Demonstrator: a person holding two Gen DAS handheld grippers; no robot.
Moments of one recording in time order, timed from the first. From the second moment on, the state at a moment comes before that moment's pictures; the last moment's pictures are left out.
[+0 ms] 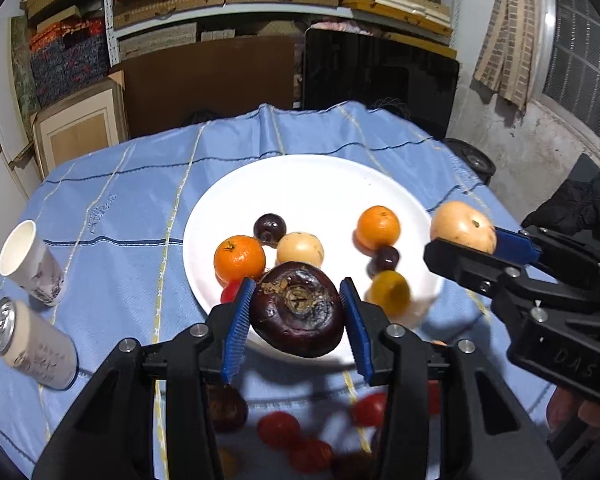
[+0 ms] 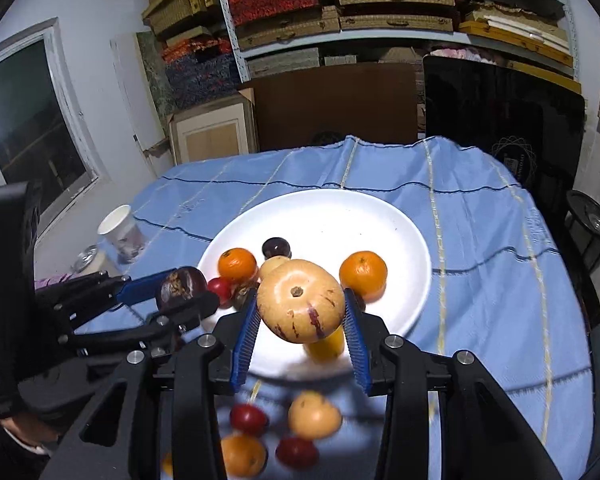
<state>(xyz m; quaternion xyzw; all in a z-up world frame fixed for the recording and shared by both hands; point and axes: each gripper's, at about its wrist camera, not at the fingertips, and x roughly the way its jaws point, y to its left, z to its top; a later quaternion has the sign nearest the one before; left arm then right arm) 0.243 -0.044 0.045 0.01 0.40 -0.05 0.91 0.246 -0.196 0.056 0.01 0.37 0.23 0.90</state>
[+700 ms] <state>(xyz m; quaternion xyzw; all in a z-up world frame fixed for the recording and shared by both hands) 0.279 -0.050 0.004 0.01 0.43 -0.04 0.90 0.289 -0.175 0.010 0.06 0.42 0.22 0.88</state>
